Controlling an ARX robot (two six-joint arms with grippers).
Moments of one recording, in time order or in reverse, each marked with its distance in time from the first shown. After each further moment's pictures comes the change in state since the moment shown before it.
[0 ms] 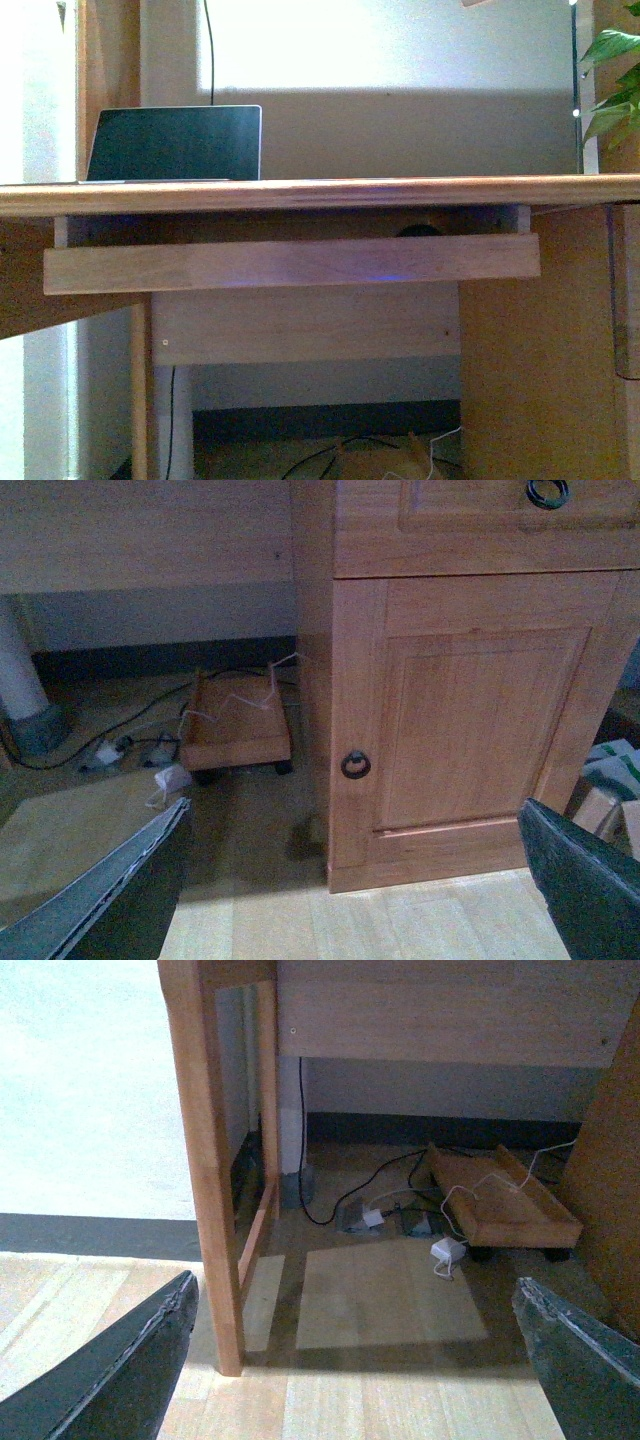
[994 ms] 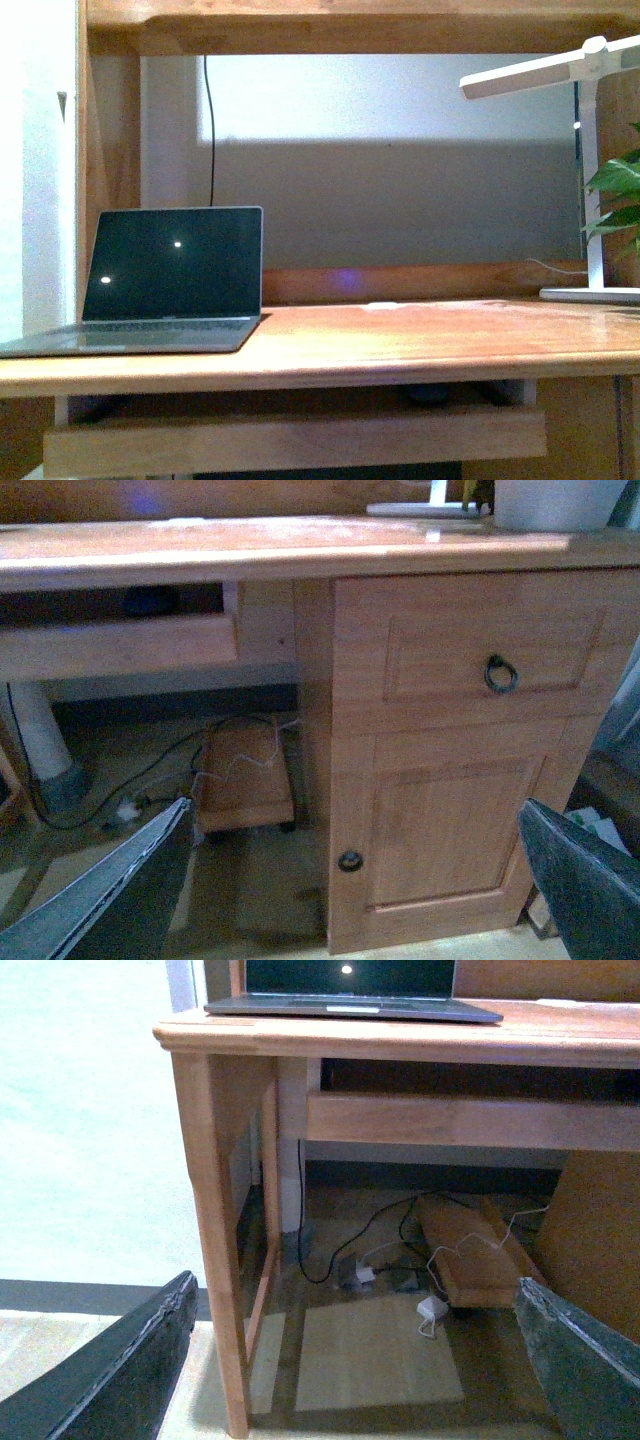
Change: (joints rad) left arm 0.000 0.000 0.000 0.000 0.000 0.000; right arm 0.000 0.000 0.000 0.000 0.001 0.000
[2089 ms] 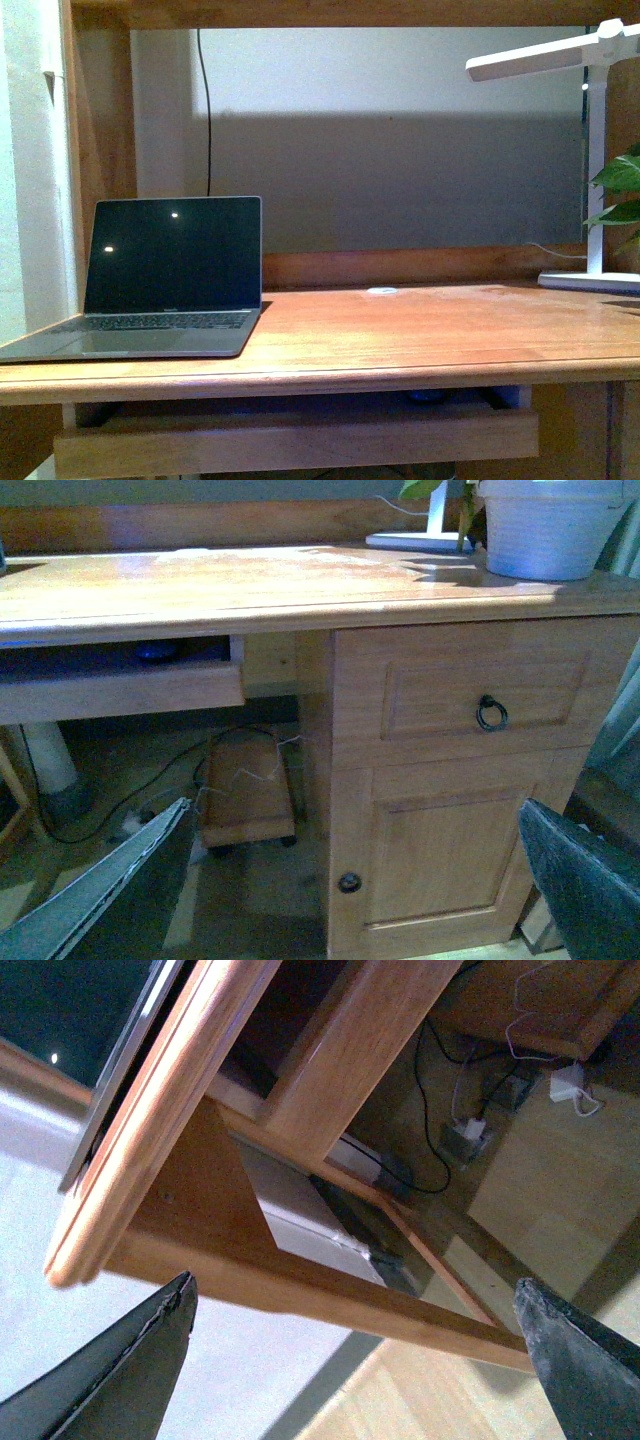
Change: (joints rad) left arm 0.229 1.650 0.494 0.850 0.406 1.096; right arm 0.000 0.000 0.000 0.000 0.000 0.000
